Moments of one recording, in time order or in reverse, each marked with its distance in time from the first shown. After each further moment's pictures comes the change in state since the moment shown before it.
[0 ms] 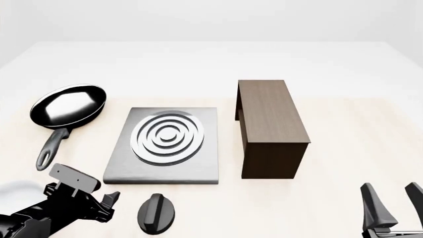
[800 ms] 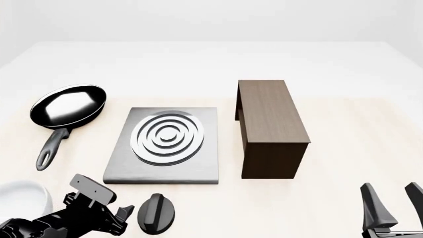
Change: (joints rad) left arm -0.129 0.116 0.049 -0.096 -0.060; right arm 0.002 0.000 0.000 0.000 0.000
